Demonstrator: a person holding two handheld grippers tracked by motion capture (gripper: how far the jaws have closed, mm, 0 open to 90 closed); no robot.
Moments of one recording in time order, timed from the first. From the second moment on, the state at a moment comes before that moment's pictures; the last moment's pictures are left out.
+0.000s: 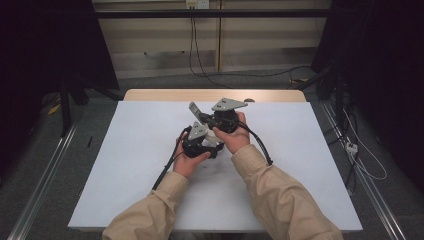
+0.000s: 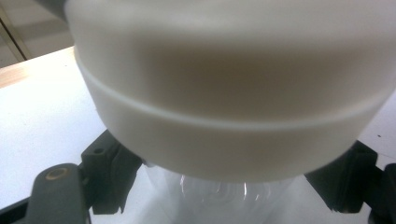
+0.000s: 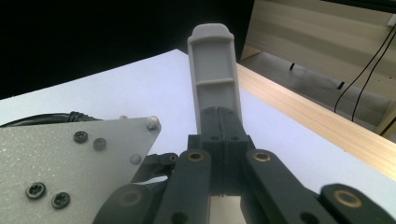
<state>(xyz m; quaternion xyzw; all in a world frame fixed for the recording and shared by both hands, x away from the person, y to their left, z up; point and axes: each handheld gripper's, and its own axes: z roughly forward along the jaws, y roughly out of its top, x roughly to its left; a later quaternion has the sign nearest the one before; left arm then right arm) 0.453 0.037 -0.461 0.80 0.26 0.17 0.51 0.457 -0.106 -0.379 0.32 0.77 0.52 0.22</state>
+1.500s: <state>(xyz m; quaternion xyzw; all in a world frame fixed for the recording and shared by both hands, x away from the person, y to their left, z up) 0.454 0.038 -0.461 0.80 0.26 0.16 0.51 0.464 -0.100 -0.379 0.31 0.78 0.51 0.21</state>
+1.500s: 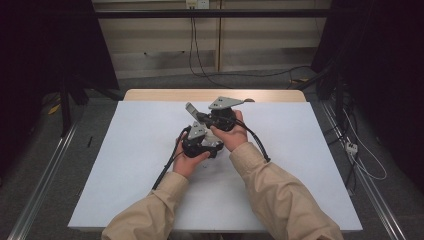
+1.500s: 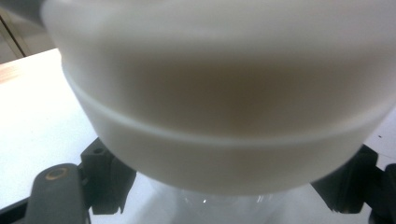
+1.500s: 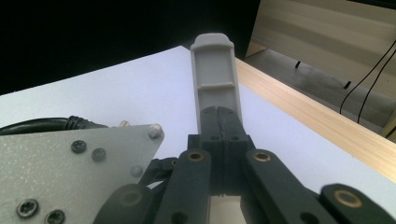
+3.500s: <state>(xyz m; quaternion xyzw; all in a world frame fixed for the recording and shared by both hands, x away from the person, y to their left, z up) 0.453 0.037 -0.461 0.80 0.26 0.16 0.51 0.472 -0.095 -0.381 0.31 0.79 0.50 0.19</state>
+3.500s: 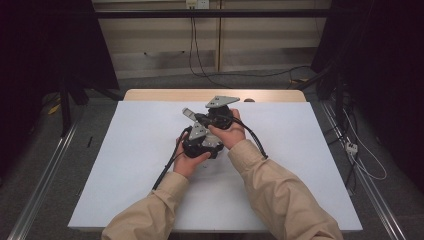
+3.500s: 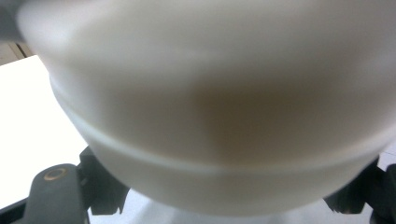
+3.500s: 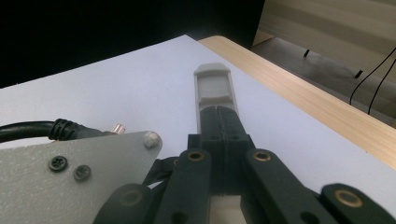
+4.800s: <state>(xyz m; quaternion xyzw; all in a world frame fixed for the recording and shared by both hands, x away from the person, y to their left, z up) 0.420 0.081 -0.434 0.79 0.28 0.16 0.52 0.417 -0.122 -0.374 0.33 0.77 0.51 0.20</state>
